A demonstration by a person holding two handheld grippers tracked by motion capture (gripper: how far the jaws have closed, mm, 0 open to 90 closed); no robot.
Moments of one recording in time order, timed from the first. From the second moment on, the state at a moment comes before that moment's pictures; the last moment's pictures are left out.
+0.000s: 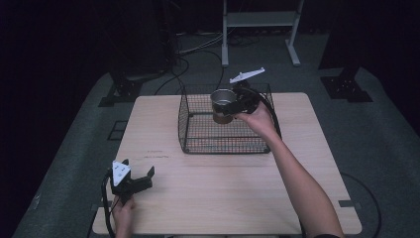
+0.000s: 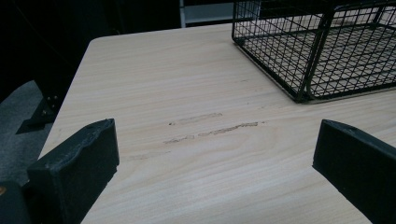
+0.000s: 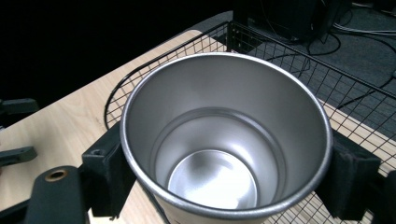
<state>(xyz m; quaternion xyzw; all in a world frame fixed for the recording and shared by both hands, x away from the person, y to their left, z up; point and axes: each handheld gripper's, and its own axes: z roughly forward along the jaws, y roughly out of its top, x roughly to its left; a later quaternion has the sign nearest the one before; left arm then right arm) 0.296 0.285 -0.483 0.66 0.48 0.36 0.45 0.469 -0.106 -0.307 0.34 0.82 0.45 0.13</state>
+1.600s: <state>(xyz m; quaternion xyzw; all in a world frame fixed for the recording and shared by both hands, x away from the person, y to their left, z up) 0.296 0.285 -0.483 0.67 0.48 0.36 0.45 0.517 -0.093 -0.365 0.39 0.82 0.40 0.12</state>
